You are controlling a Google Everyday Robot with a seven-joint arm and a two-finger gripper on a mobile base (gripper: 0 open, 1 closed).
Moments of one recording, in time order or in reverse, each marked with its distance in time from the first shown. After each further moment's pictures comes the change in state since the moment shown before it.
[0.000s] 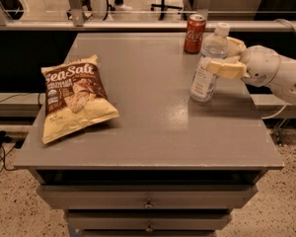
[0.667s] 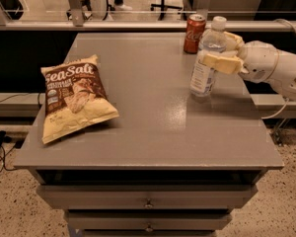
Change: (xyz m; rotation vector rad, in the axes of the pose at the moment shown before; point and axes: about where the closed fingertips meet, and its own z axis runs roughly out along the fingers) arm -0.005 -0.001 0.010 -0.001 0.039 -0.006
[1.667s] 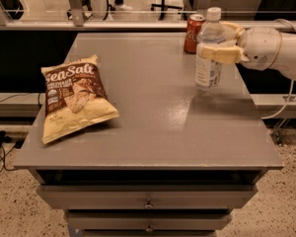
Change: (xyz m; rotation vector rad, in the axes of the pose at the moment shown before) arm -0.010 -0.011 0.009 0.012 0.164 -0.021
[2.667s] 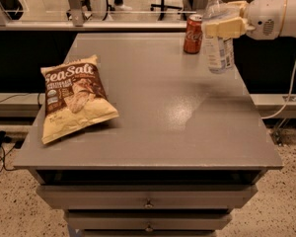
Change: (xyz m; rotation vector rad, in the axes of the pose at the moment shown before) arm -0.019 -0.053 -0.001 0.108 0.259 0.112
